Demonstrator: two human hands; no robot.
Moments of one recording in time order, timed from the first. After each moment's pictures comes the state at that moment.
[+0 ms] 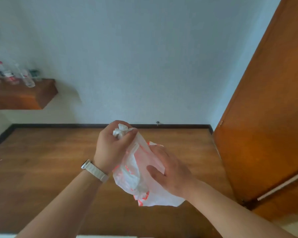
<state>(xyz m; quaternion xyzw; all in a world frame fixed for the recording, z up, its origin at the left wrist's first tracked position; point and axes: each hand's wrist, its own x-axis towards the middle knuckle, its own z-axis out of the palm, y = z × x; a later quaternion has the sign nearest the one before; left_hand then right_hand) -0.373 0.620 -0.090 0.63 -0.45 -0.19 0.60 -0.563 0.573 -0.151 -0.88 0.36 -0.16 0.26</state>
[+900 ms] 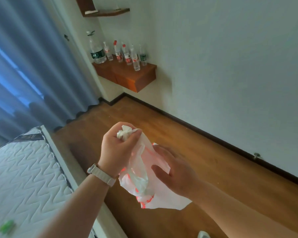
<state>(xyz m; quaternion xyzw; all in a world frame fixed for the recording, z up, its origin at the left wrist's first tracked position) -0.205 0.456 -0.082 0.78 -0.20 0.03 0.60 -0.301 0.309 -0.178 -0.92 0.02 -0.10 0.38</state>
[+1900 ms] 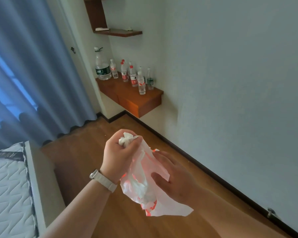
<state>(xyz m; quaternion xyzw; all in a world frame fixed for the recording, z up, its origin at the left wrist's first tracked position) 0.019 0.368 -0.084 0.76 -0.18 0.06 0.62 -0.072 0.204 -0.153 -0.94 -0.04 -0.09 0.34</state>
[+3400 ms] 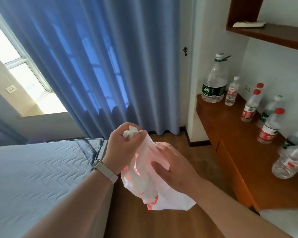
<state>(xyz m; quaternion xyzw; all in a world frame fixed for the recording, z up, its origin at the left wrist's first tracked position) 0.632 0.515 -0.054 0.79 0.11 0.26 0.54 0.674 0.349 -0.140 -0.84 -0.33 0.07 0.42</state>
